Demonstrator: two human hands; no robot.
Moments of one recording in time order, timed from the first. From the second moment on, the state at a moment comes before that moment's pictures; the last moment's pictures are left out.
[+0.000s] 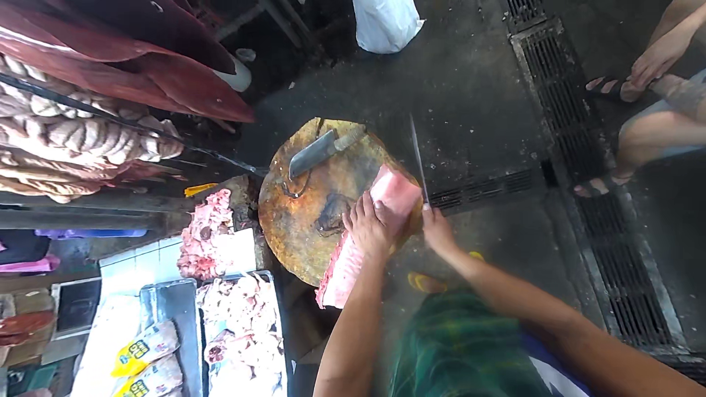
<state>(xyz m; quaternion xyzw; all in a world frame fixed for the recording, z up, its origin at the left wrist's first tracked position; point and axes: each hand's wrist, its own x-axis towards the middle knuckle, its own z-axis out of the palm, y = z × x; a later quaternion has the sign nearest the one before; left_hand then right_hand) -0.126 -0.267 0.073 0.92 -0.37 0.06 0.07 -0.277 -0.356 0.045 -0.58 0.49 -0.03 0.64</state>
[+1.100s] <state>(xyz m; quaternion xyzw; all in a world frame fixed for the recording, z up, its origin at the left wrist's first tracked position) -0.091 -0.229 0.121 0.86 -0.39 -0.14 0.30 -0.235 -0.368 0.076 -0.72 0.40 -0.12 0.55</state>
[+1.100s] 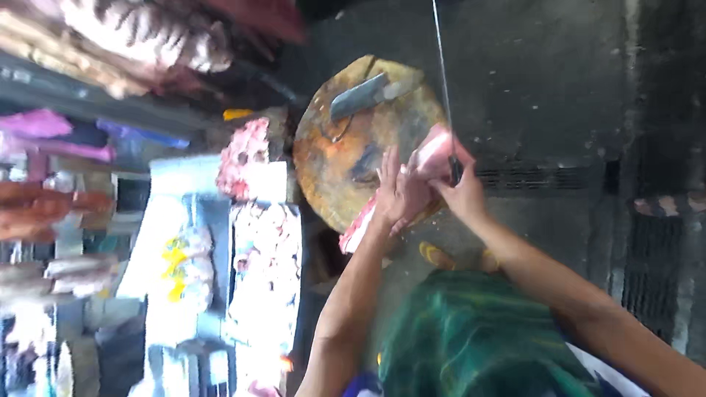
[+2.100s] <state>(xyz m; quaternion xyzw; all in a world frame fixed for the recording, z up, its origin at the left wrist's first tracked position) -0.093 -0.067 0.093 0.91 -0.13 -0.26 0.31 -0.183 -0.435 0.083 -0.84 0.42 -0.07 0.35</state>
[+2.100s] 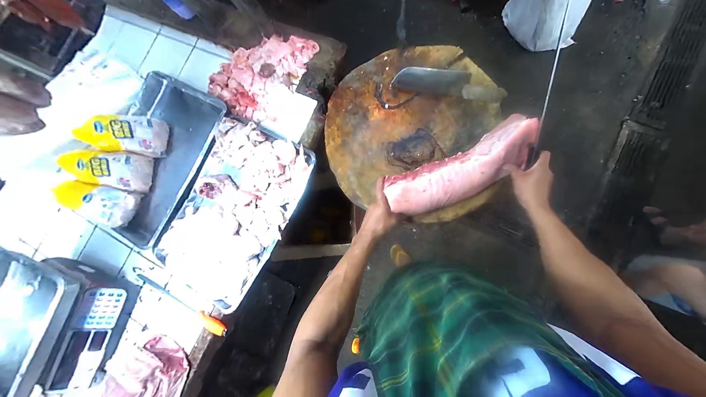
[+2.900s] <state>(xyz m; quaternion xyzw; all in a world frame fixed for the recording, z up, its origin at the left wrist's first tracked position) -0.105 -0.038 0.049 0.89 -0.12 -0.18 0.39 -0.342 -0.387 0.080 -0.78 0.49 -0.06 0.37</state>
